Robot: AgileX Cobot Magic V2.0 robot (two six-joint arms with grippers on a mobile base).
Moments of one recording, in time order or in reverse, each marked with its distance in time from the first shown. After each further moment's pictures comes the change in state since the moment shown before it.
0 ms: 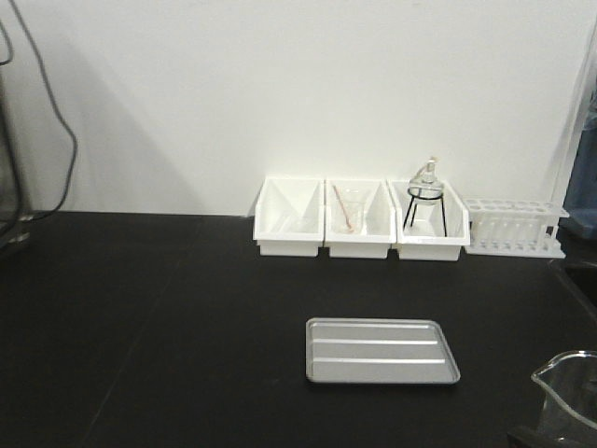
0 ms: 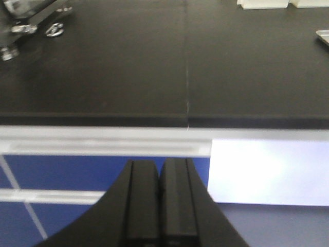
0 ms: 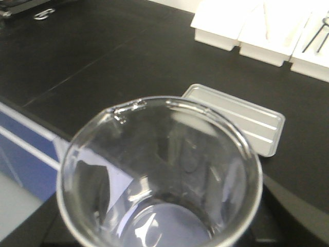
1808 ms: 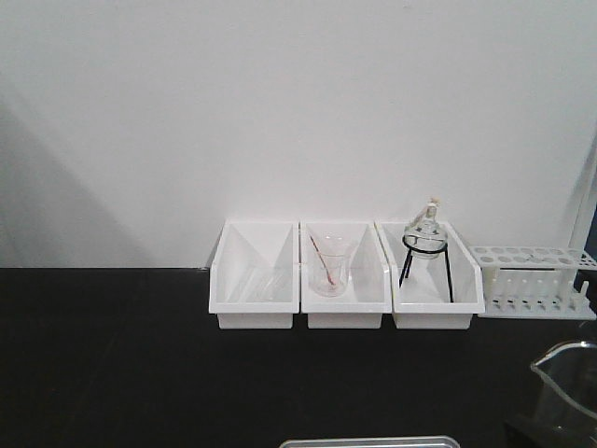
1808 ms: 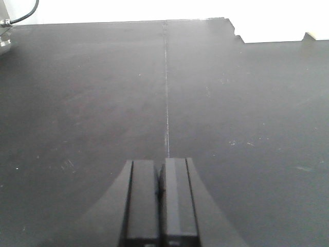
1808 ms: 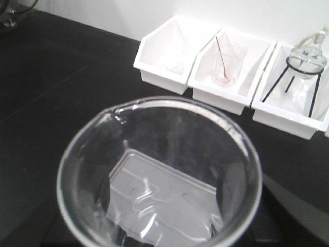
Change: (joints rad) left arm 0.000 0.000 0.000 0.000 0.000 0.000; right arm 0.000 0.000 0.000 0.000 -0.045 0.000
